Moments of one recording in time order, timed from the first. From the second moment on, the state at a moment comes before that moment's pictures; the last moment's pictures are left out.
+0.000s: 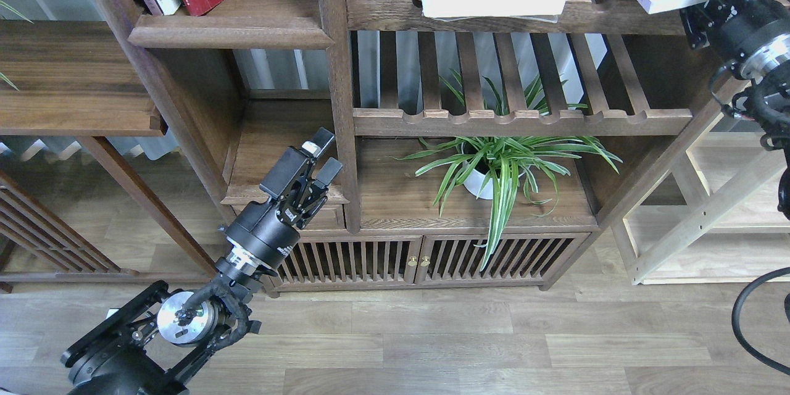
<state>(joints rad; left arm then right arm) -0.24 0.11 -0.86 -1.31 -0.33 -0.49 0.04 0.63 -0.60 1.37 0.96 0.61 0.04 -0.34</state>
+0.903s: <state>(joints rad) -0.25 0.11 -0.87 -1.32 -0.33 -0.49 0.04 0.36 -0.60 1.49 0.99 0.62 0.55 -0.35</state>
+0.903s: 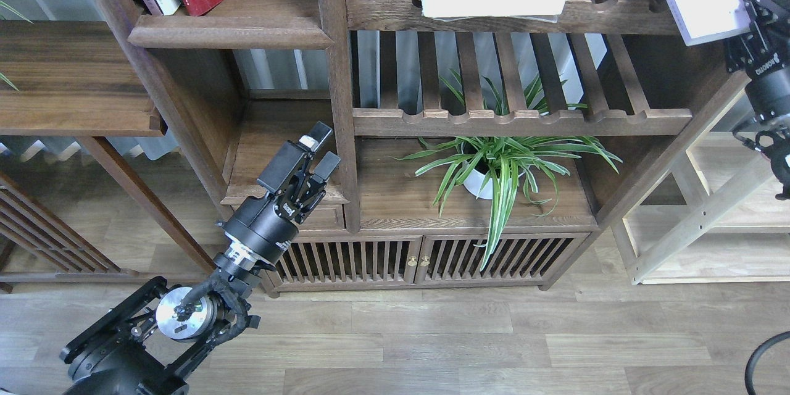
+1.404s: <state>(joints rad) -0.39 0.06 -0.87 -1.30 -0.31 -0.49 0.05 0.14 -0.60 1.53 1.06 0.62 0.58 -0.34</state>
